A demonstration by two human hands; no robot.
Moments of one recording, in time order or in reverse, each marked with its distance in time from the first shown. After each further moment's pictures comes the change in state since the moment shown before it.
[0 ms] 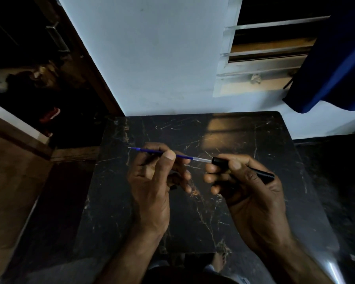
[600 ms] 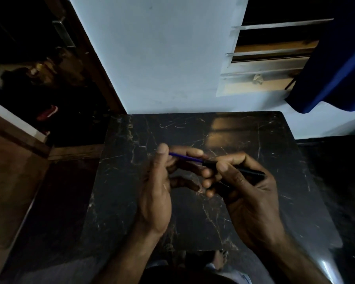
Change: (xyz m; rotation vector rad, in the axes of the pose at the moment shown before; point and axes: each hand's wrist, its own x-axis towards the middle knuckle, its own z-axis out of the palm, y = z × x) left_hand -0.001 0.013 -0.035 0.127 -0.179 -0.176; right_hand -0.005 0.022 0.031 -0.131 -0.017 -0.031
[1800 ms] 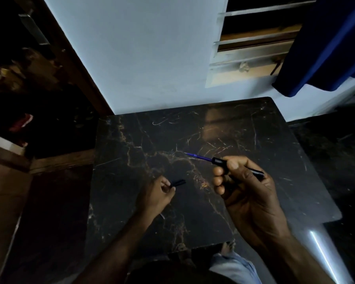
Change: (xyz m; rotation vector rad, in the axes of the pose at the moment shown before) left_hand 0.049 -0.201 -0.152 1.136 -0.136 -0.312; right_hand -0.005 0.044 0.011 0.183 0.162 0.098
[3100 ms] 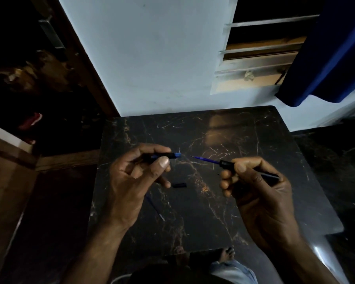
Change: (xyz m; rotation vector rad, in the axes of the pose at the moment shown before) left_hand -0.088 0.124 -0.145 -1.065 0.097 0.455; right_hand -0.007 -0.020 -0.003 -0.176 -0.050 -0.109
